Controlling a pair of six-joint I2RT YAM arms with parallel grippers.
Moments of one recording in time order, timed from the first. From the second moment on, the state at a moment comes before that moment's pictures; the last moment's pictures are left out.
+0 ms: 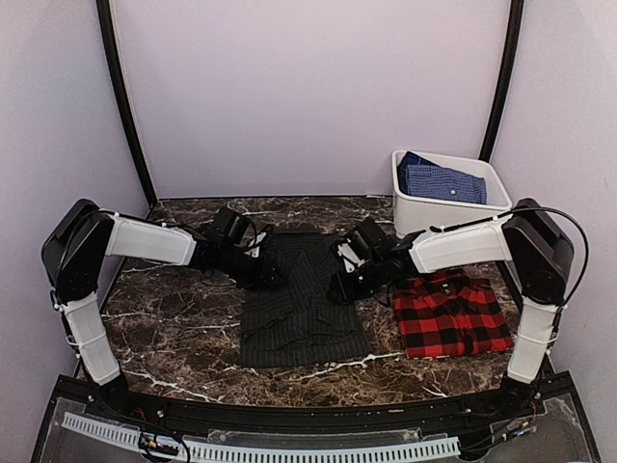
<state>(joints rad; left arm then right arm) -0.60 1.84 1.08 -0.12 0.51 -0.58 0.82 1.88 1.16 -0.26 -0.14 0.41</state>
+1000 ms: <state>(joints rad) -0.67 1.26 0.68 -0.43 0.39 -0.75 0.94 1.56 0.87 -0.35 -0.10 0.51</state>
